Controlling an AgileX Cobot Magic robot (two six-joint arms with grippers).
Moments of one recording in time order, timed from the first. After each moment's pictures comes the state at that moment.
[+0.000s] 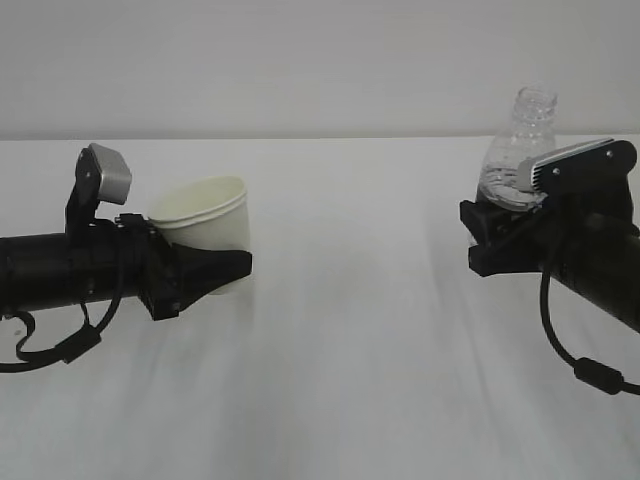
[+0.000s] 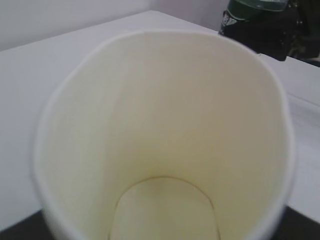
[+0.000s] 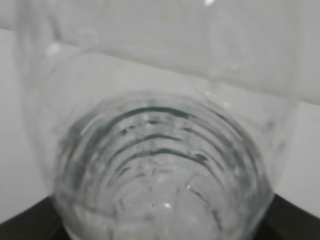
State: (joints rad) left arm -0.19 1.93 -0.71 1.05 -1.10 -0.58; right arm 0.23 1.76 -0.52 -0.06 -0.88 -0.10
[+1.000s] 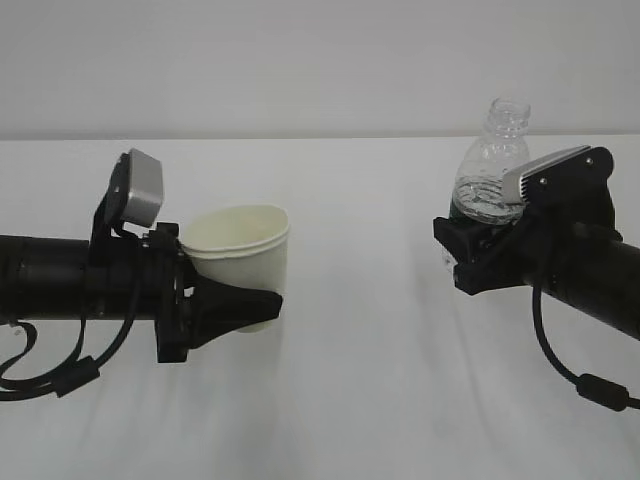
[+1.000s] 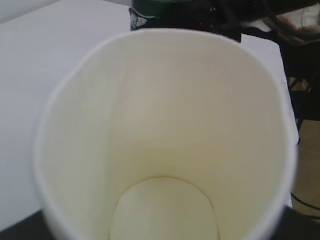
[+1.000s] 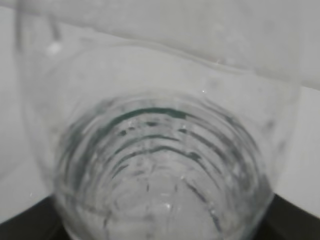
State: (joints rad) left arm -0.28 1.86 -0.71 1.23 -1.08 -0.65; right arm 0.23 1.75 -0.52 -0.27 -0.85 0.03
